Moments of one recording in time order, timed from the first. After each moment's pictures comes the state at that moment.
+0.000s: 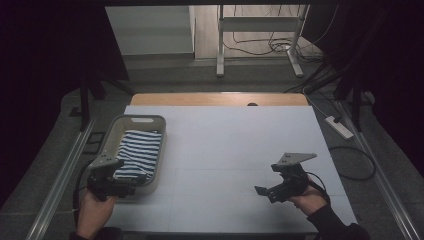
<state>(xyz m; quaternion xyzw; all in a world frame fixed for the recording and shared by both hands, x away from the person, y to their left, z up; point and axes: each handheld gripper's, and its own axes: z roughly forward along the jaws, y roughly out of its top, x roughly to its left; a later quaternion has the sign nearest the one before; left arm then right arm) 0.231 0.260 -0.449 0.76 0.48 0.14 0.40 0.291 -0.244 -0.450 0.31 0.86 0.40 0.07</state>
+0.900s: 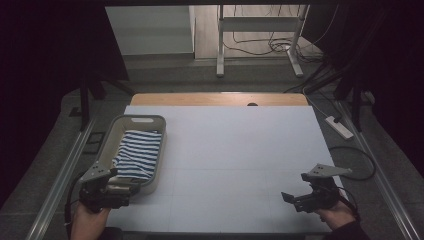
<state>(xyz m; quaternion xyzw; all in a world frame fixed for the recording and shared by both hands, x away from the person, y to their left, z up) 0.202 0.269 -0.457 0.75 0.50 0.16 0.40 0.262 -0.311 -0.455 0.39 0.83 0.38 0.12</state>
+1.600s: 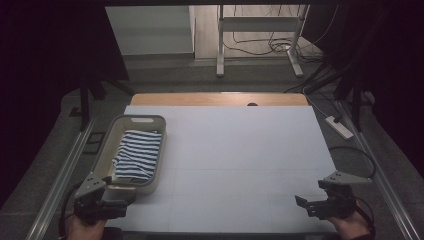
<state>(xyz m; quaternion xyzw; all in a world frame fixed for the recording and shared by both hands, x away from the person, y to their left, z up) 0.177 0.270 -0.466 0.75 0.50 0.19 0.38 0.240 -0.337 -0.450 0.45 0.81 0.36 0.15</state>
